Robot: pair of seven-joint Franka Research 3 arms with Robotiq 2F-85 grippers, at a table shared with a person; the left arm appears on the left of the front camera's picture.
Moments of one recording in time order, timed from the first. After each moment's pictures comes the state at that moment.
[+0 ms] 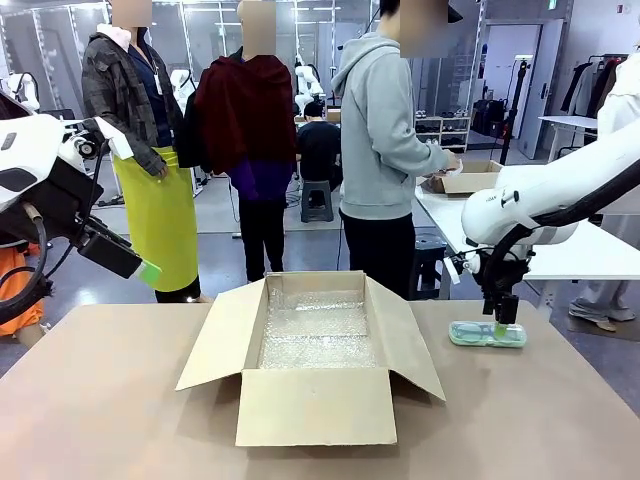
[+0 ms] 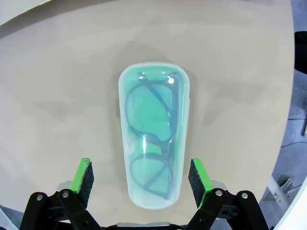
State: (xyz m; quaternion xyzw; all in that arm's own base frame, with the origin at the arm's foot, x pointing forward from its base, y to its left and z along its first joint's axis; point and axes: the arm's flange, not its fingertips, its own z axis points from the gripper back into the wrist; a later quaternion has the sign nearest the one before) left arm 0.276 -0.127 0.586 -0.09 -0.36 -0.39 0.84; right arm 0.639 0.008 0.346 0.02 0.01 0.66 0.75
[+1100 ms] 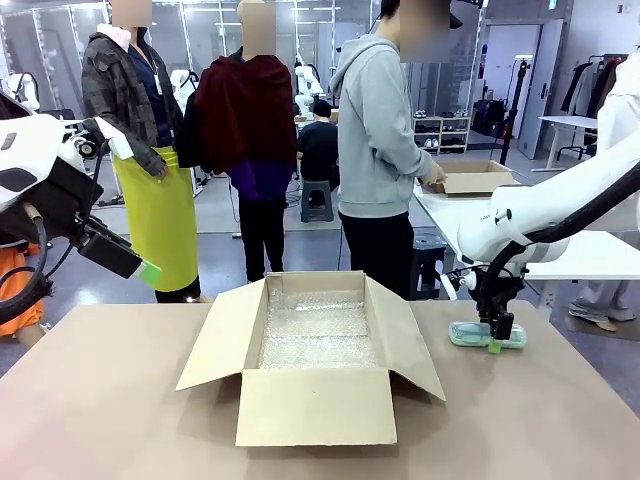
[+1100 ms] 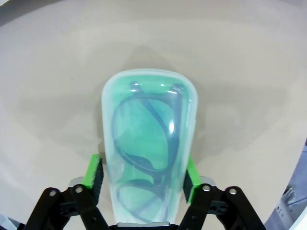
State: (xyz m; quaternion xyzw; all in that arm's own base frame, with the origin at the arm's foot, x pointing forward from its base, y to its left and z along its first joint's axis) left arm 0.276 -0.127 0.586 -0.09 -0.36 -0.39 0.84; right arm 0.648 0.005 0.310 0.03 0.02 0.67 0.74
